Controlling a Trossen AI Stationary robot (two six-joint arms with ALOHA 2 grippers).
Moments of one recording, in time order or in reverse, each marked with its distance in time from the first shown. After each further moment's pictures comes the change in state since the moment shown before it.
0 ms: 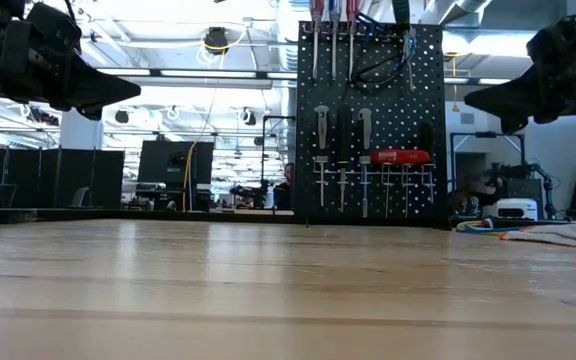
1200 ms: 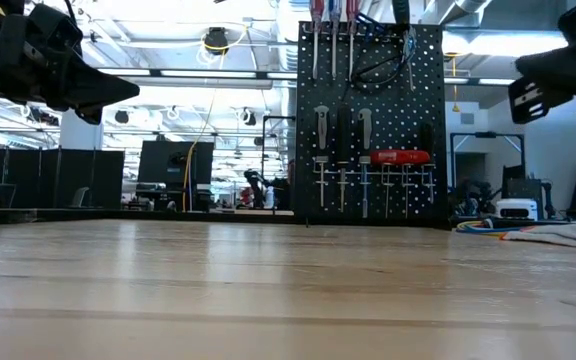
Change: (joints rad) left arm -0.027 0.011 0.000 -0.008 -0.002 -0.072; right arm 0.348 -0.012 -0.002 0.001 0.004 0.072
